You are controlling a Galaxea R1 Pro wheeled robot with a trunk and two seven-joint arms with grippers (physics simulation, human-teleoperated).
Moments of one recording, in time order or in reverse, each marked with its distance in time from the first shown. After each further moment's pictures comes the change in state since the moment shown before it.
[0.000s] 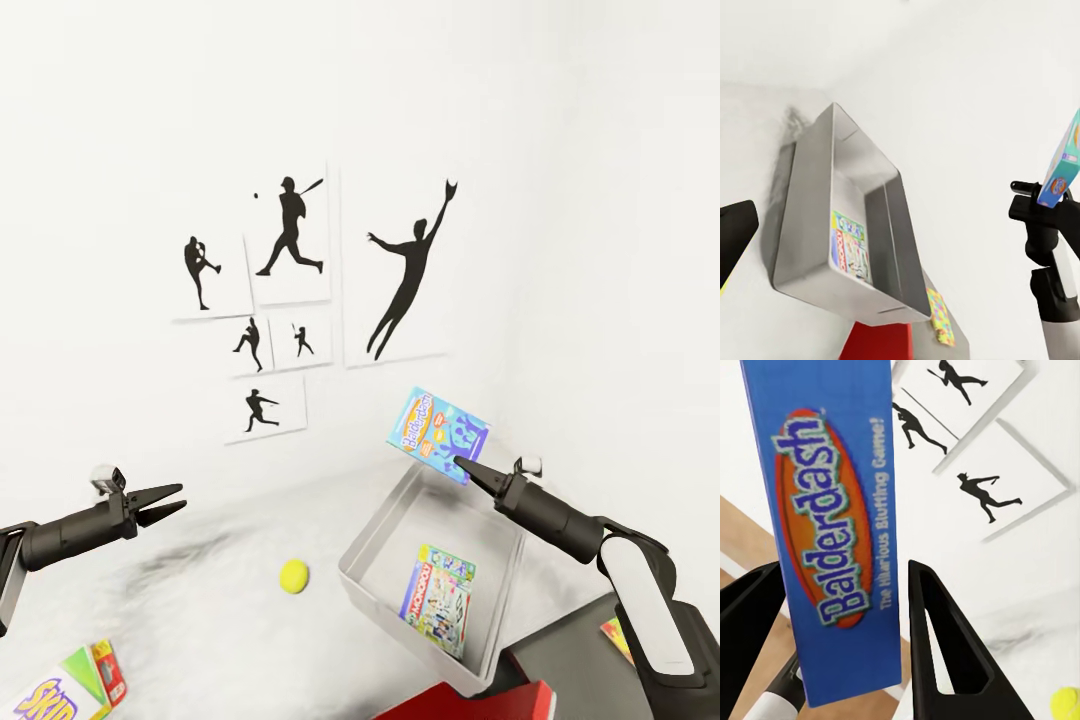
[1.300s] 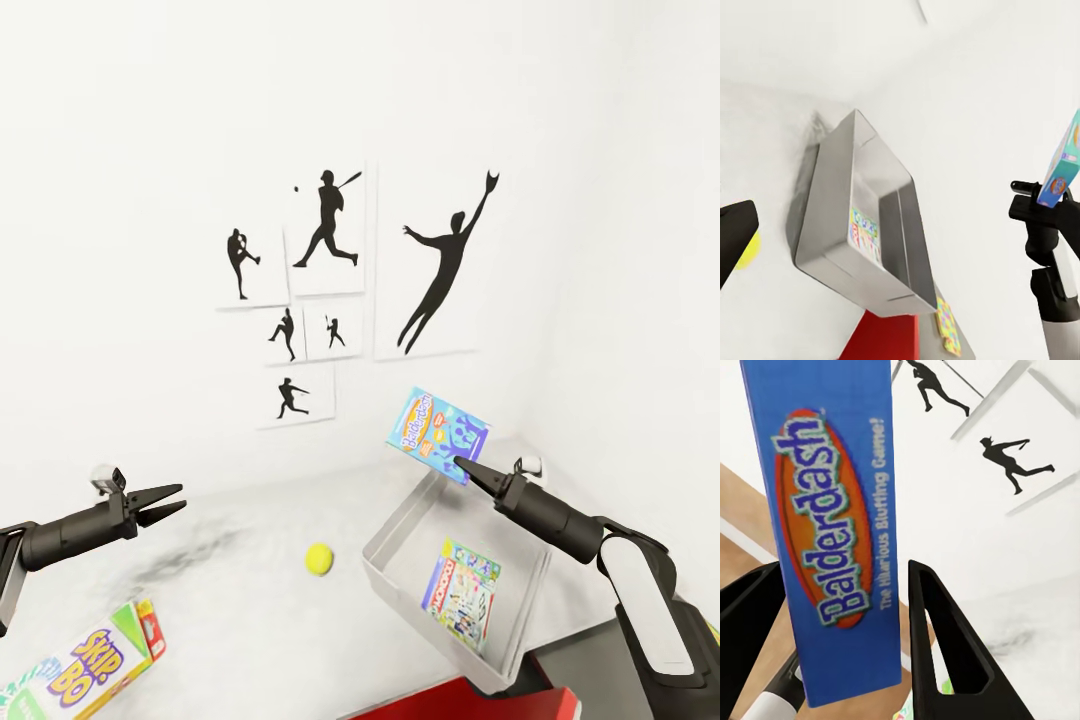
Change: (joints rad) left arm 0.000 0.000 -0.001 0.000 -0.002 0.000 0.000; right arm 0.000 0.000 0.000 0.000 0.003 0.000 -0.001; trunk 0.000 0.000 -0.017
